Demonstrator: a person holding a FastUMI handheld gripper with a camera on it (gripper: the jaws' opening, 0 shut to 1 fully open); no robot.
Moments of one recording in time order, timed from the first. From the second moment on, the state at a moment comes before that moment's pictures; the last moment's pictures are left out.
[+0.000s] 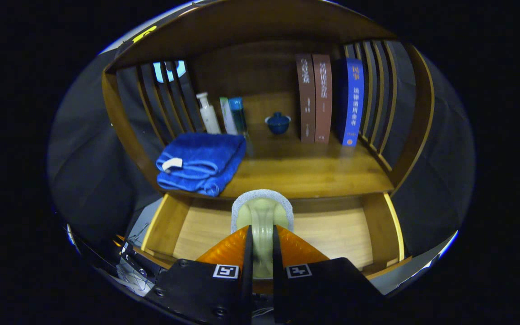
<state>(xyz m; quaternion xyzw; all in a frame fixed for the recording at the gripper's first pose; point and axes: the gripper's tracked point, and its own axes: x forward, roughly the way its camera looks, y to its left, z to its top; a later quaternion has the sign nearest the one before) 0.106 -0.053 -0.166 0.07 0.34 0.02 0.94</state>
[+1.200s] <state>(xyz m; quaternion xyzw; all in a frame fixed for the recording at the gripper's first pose) 0.298 -0.070 -0.223 0.10 0.41 -0.04 0.91</state>
